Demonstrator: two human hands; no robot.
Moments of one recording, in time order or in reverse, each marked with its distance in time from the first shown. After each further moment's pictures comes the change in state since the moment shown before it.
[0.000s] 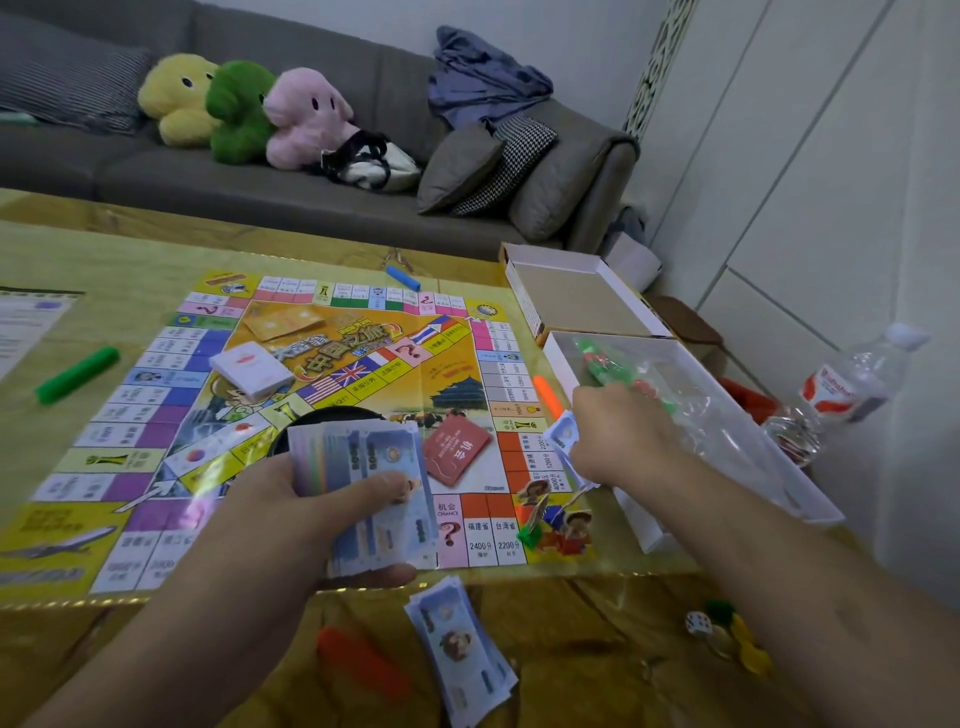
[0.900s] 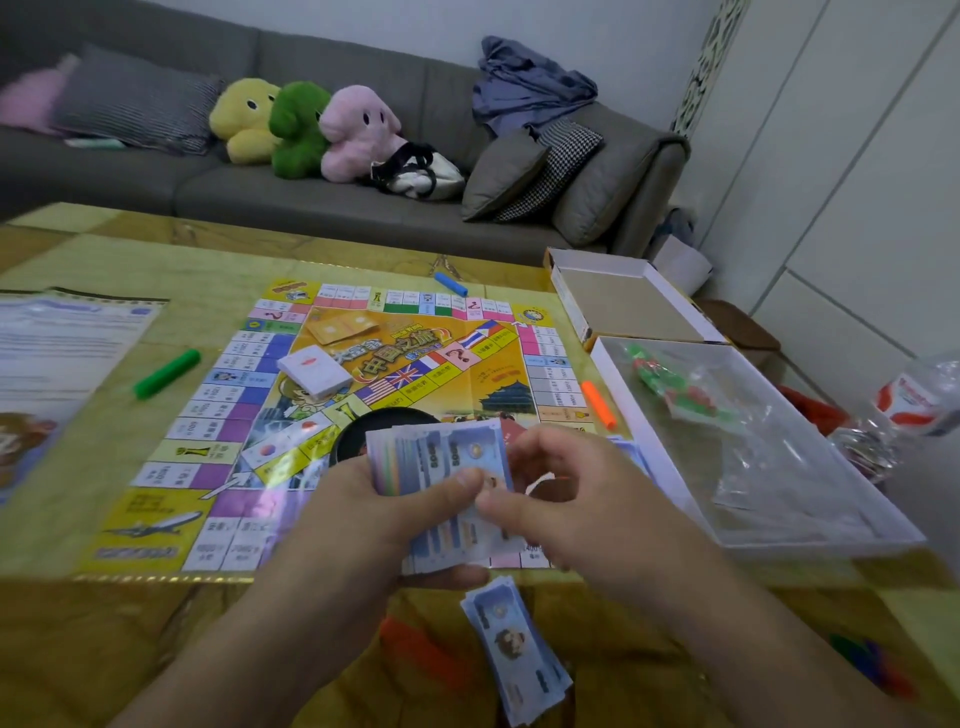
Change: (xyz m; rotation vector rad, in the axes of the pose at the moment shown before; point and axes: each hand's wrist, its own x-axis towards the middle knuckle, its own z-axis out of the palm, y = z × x) left_hand -0.009 -0.001 0.003 -0.019 -0.083 0.018; right_hand -0.106 -0.070 -0.032 1.218 -0.180 -0.290
